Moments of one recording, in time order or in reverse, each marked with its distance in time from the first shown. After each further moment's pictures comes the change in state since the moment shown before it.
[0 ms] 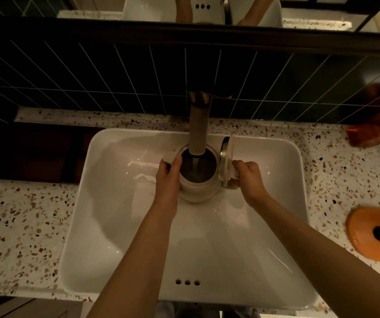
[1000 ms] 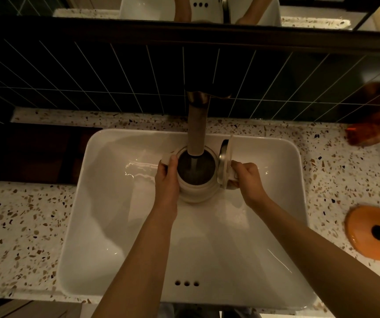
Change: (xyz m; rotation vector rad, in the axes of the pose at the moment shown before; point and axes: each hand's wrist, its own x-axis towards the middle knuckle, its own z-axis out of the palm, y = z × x) left_hand -0.005 -0.002 0.002 0.023 0.003 -0.020; right_hand 0.008 0.016 -0.004 0.019 -0.026 -0.025
